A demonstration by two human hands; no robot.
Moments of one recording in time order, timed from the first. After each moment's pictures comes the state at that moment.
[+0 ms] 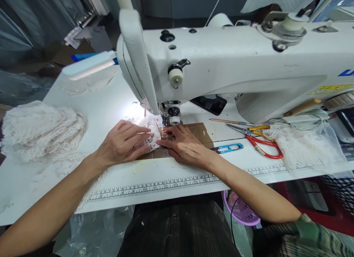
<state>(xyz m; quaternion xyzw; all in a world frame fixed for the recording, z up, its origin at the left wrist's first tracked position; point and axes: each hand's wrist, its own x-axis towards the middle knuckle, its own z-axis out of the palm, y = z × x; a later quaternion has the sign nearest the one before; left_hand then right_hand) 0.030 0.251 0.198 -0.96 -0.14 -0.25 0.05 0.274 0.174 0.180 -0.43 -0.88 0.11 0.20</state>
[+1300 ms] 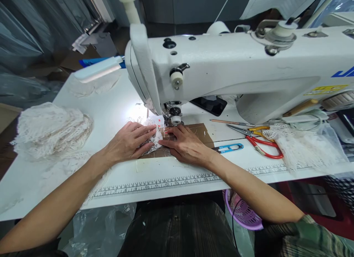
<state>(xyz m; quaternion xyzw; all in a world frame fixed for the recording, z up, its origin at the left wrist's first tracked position) 0.027 0.254 0.187 -0.97 -0.18 -0.15 0.06 0.275 0.176 0.177 -0.41 -0.89 0.09 0.19</state>
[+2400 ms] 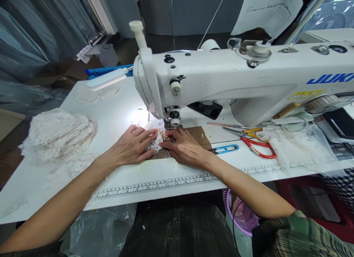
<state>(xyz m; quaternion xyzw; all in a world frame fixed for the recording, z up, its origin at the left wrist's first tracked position) 0.031 0.244 0.198 -0.97 -0.19 -0.05 0.13 0.270 0.173 0.176 -0.43 -0.88 0.08 0.21</state>
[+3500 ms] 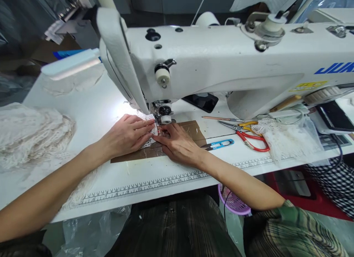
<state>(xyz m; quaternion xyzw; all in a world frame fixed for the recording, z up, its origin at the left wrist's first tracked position) 0.057 0.268 0.199 -0.98 -0.19 -0.10 0.04 0.270 0.173 0.172 -0.47 -0.84 0.11 0.24</state>
